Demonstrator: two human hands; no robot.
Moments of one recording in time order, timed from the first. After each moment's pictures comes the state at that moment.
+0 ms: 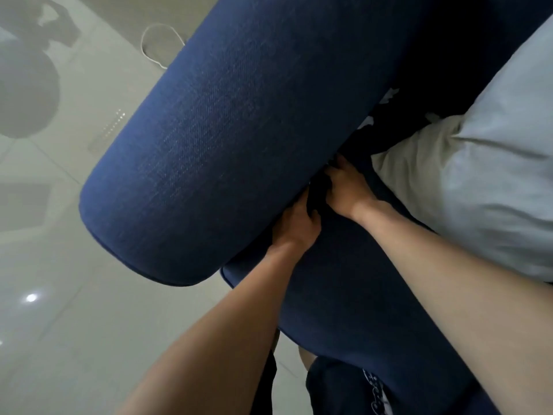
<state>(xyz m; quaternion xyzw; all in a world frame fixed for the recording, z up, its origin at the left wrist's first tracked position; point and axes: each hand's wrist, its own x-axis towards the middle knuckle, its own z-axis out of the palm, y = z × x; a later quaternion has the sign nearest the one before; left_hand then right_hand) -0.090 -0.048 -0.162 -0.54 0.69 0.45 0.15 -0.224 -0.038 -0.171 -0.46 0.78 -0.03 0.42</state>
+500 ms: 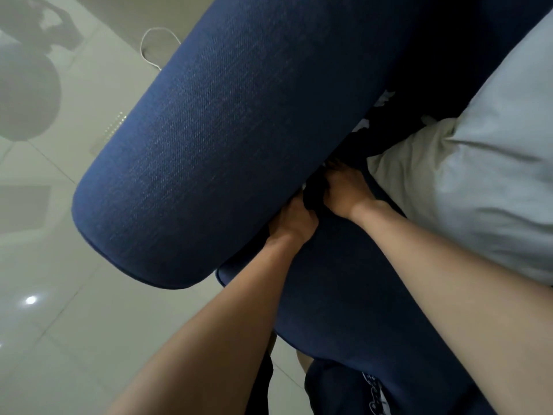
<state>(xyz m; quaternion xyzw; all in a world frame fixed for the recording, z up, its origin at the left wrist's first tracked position) -0.104 -0.058 -0.161 -0.55 0.69 0.43 0.19 -0.230 -0.039 -0.163 -0.51 0.77 -0.01 0.39</state>
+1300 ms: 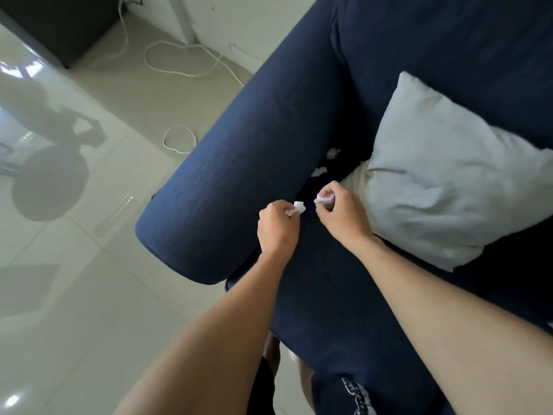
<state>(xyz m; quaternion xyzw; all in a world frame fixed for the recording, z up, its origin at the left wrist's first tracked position) -0.101 -0.033 -0.006 -0.61 0.68 0.40 -0.04 -0.214 0.029 -0.012 -0.34 0.86 -0.28 0.27</state>
